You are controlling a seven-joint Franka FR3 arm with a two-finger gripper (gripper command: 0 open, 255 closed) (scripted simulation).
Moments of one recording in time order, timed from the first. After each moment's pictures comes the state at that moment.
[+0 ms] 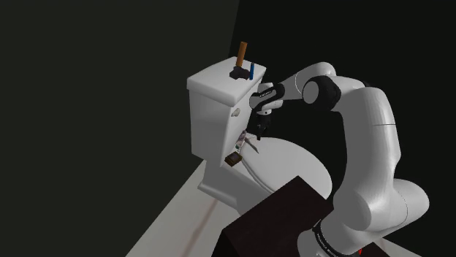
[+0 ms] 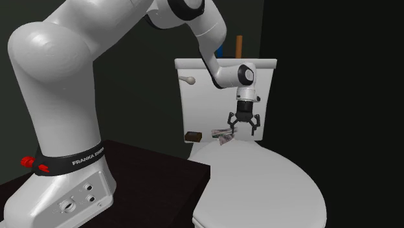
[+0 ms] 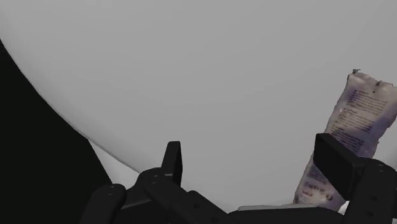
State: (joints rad) arm -0.39 0.82 -0.05 -1.53 -0.15 2.08 -0.54
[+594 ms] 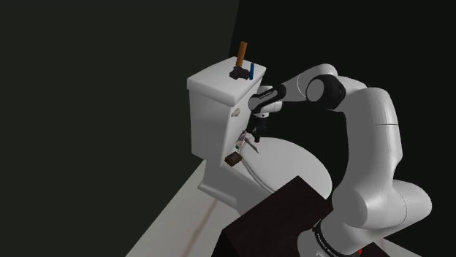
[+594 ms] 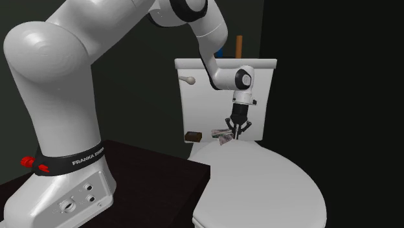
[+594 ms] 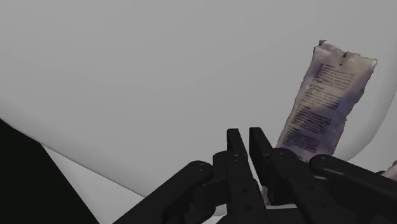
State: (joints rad) arm -0.46 0.82 0.05 -1.58 -0.13 2.14 -0.49
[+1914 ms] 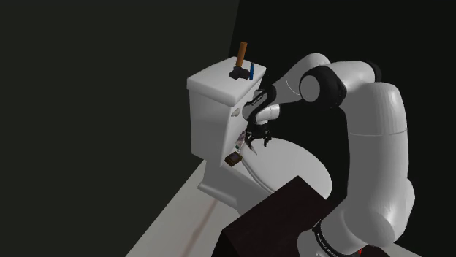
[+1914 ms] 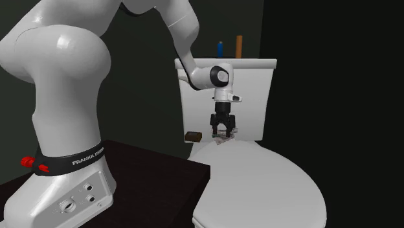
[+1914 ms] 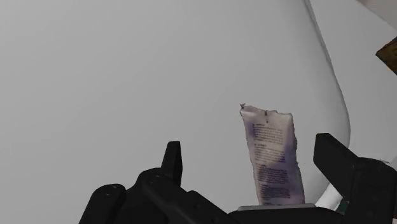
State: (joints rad) arm 0.01 0.63 -0.35 -1.96 0.10 2.32 0.15
